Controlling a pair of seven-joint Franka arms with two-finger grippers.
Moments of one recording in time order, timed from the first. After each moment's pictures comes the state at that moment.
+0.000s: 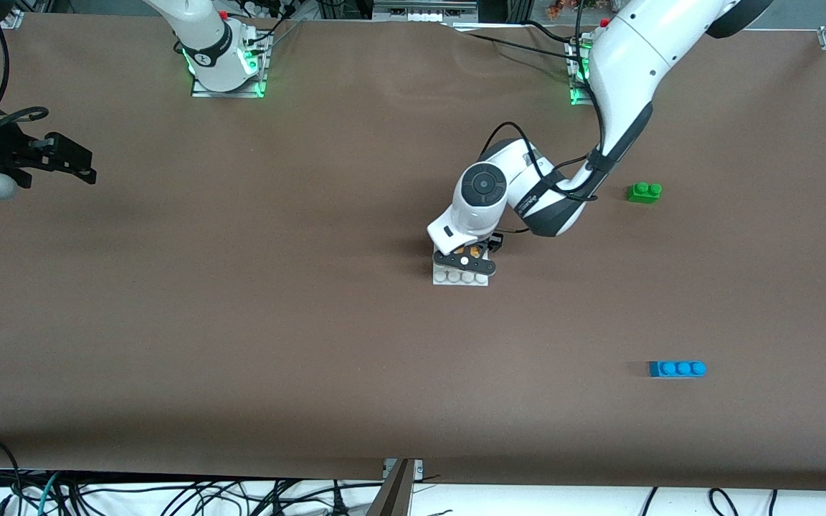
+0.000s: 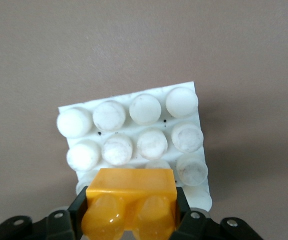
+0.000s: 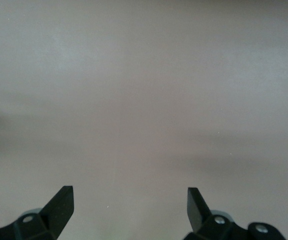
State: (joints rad) left arm -0.22 0.72 -0.51 -1.71 0.36 2.24 -0.69; right arm 0.14 0.06 -0.11 -1.54 0.00 1.55 -0.05
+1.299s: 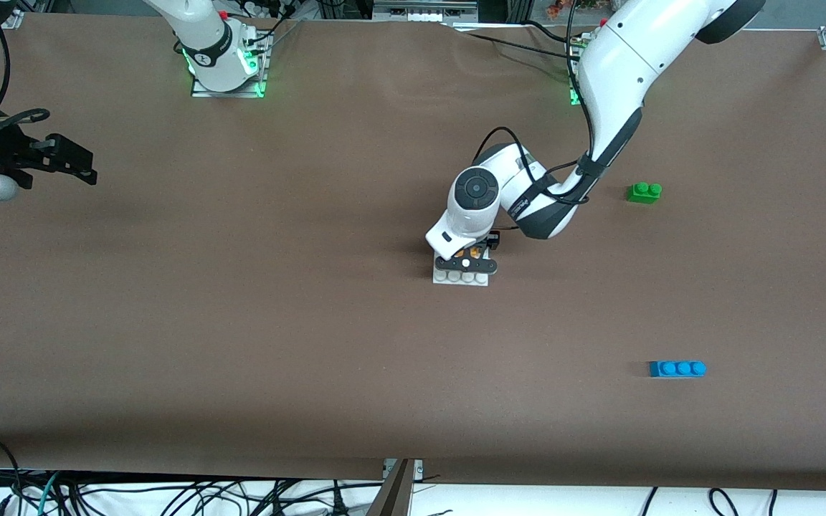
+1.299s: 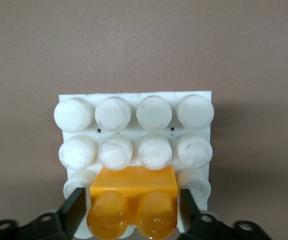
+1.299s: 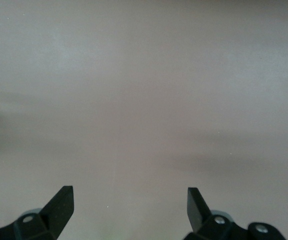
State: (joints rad) left arm -0.24 0.74 -0.49 -1.70 0.36 2.25 -0.82; right arm 0.14 0.06 -0.11 -1.54 0.00 1.55 -0.05
